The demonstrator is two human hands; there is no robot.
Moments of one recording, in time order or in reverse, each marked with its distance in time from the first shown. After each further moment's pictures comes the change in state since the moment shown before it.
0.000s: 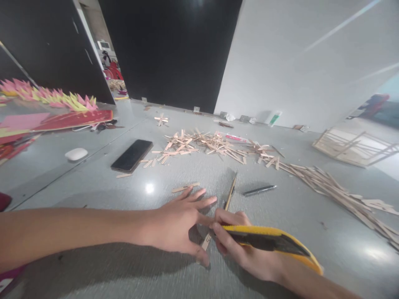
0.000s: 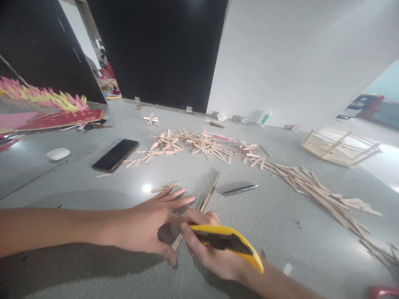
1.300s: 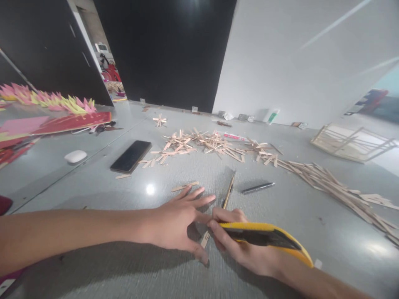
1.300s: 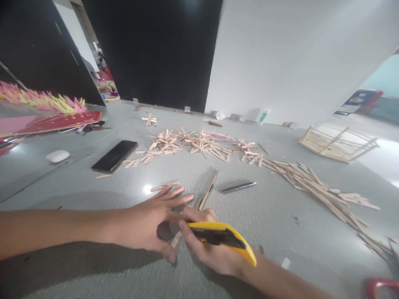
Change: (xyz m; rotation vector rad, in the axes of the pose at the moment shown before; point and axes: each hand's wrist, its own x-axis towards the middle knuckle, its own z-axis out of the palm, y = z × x) left_hand 0.002 0.003 -0.004 -0.012 -0.049 -0.055; right_hand -0.001 -0.003 -0.001 -0.008 0.016 0.002
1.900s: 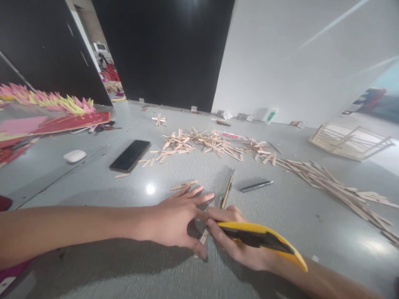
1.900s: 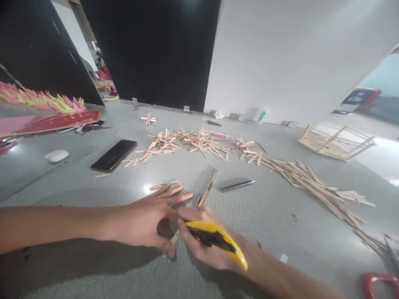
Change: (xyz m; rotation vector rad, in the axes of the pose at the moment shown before) left_hand 0.002 -0.004 0.003 0.062 0.010 -0.003; right_hand 0.010 0.003 0.005 -0.015 0.047 -0.188
